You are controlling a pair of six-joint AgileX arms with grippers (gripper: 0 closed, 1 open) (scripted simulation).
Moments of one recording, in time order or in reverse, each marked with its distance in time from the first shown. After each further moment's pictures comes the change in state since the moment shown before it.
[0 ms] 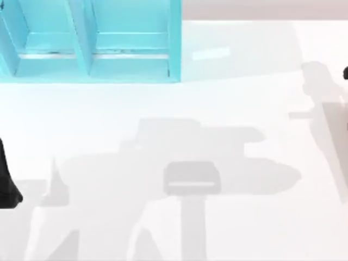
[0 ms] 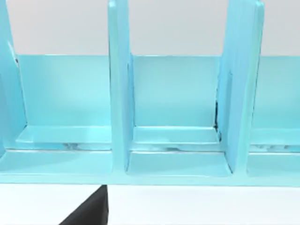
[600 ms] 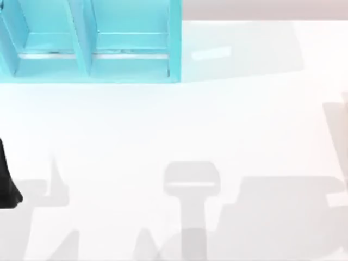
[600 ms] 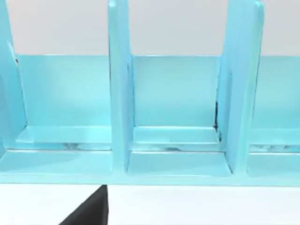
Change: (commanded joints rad) left arm 0.000 0.000 0.000 0.000 0.000 0.000; right arm -0.334 -0.353 -0.463 0.202 -0.005 -0.336
